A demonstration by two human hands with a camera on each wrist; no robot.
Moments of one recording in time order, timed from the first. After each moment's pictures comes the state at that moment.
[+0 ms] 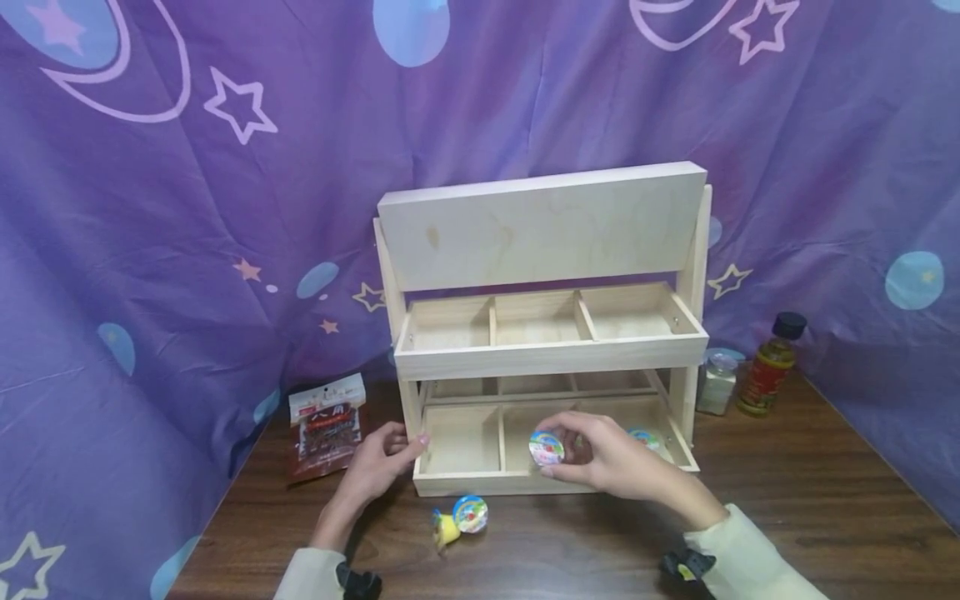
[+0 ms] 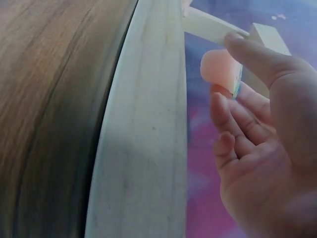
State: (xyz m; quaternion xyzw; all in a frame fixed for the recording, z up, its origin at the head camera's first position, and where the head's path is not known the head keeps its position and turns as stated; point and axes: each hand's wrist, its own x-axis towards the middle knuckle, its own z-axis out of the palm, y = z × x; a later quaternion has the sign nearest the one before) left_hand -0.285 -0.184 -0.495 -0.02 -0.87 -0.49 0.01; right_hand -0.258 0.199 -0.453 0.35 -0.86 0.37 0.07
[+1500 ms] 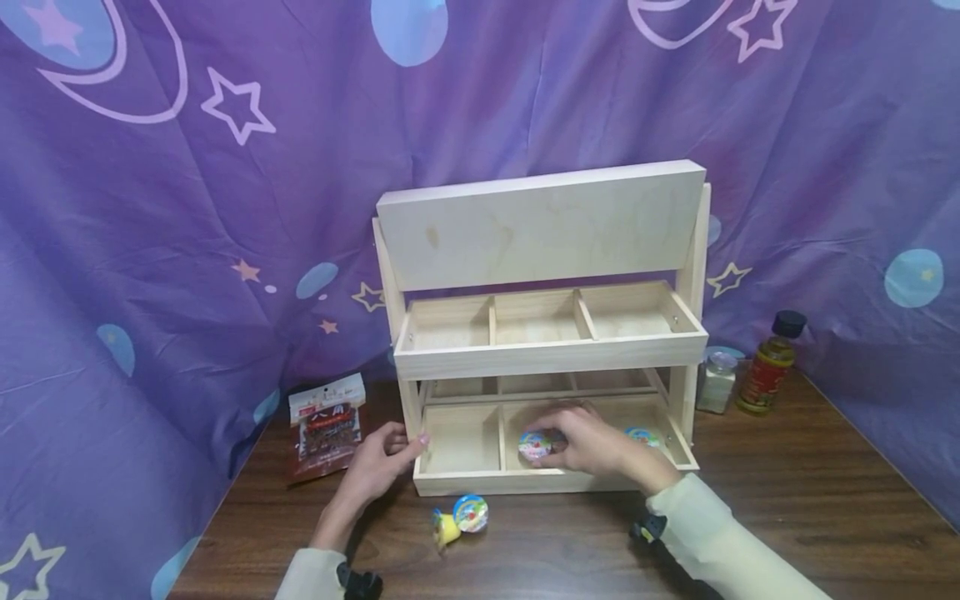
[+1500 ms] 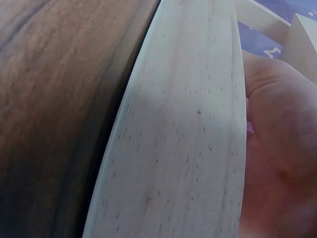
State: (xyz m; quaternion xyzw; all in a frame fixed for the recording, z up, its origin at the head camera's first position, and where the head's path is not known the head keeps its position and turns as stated) left_hand -0.284 -0.183 -0.498 -0.02 -0.87 -0.49 0.01; right_hand -0.297 0.184 -0.468 0.34 -0.91 0.22 0.04
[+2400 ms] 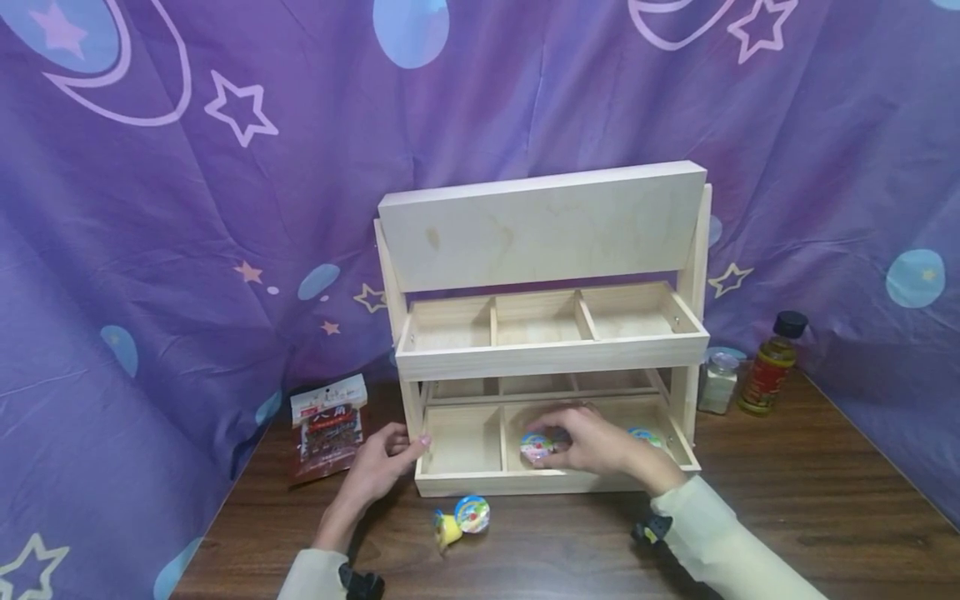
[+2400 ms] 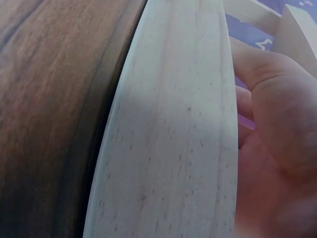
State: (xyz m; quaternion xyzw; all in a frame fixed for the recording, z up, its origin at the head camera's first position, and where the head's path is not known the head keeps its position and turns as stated) left_hand -0.283 -0.185 -0.497 -0.02 -0.88 -0.48 0.01; right_hand -0.300 0.189 -0.470 0.34 -0.91 0.25 0.01
